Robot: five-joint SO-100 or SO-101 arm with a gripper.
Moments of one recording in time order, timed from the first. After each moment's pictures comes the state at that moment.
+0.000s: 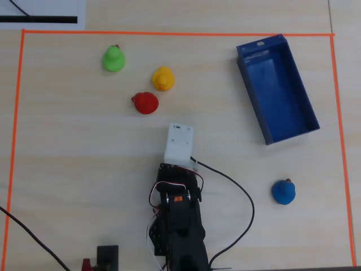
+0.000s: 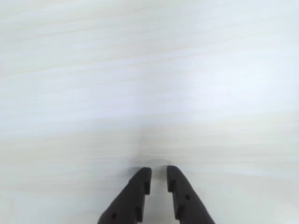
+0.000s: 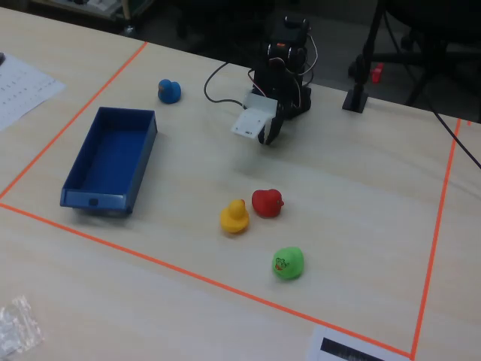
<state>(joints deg) -2.0 189.9 178.4 73.4 -71.8</state>
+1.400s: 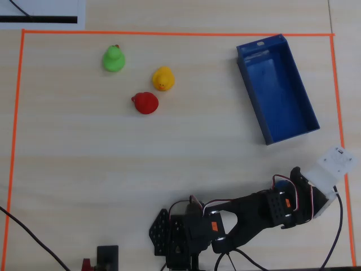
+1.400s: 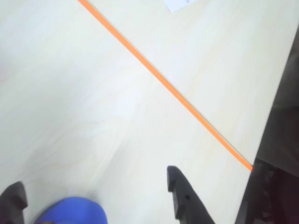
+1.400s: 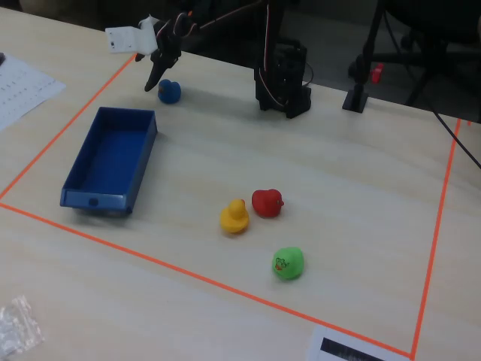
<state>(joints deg) 81.7 102.8 129.0 9.1 -123.7</state>
